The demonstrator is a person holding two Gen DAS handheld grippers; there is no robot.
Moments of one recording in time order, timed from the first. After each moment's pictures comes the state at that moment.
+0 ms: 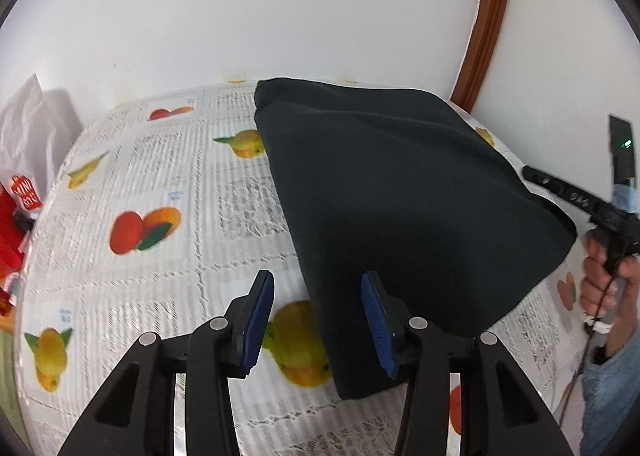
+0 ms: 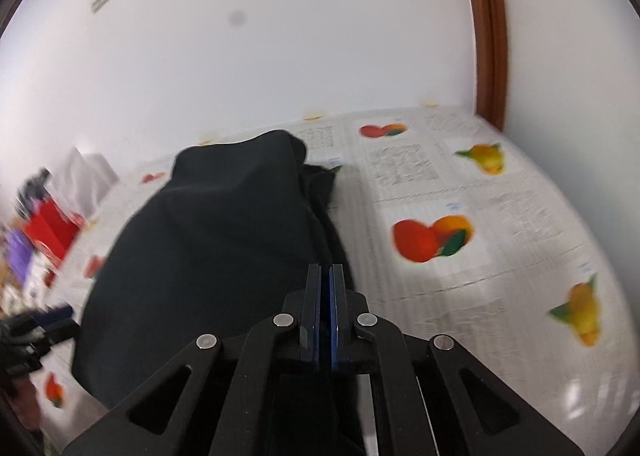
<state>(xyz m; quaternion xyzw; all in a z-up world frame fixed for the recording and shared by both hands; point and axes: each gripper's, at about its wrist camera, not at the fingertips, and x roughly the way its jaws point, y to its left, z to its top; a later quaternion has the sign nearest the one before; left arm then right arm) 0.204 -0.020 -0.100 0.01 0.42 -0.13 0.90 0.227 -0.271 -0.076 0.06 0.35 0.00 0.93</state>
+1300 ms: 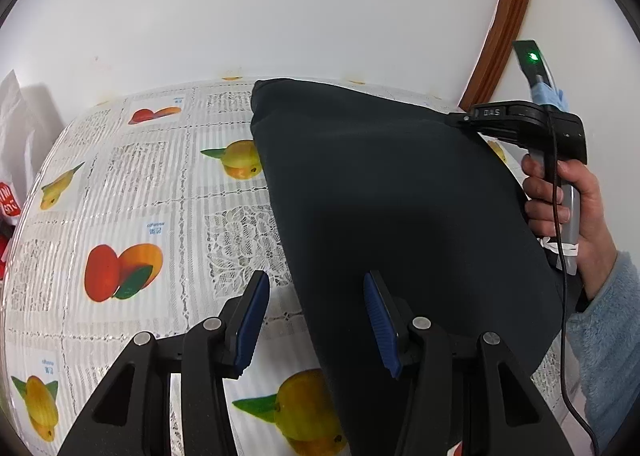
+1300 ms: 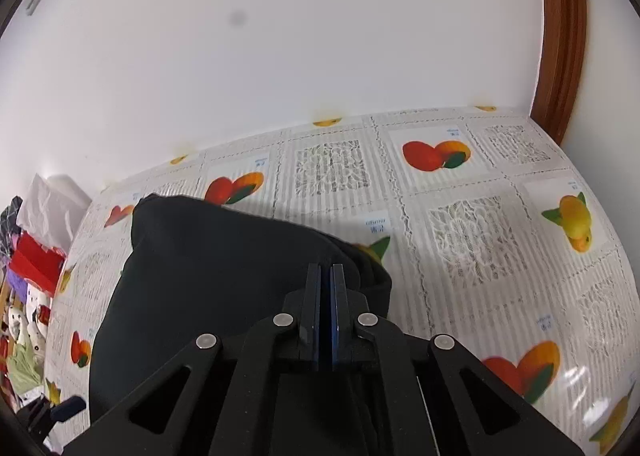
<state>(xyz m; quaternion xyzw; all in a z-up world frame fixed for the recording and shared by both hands) 0.260 -0.019 -0.104 -0.02 0.44 -0.14 0.89 0.402 -0.253 -0.083 0.10 0.41 0.01 0.91</state>
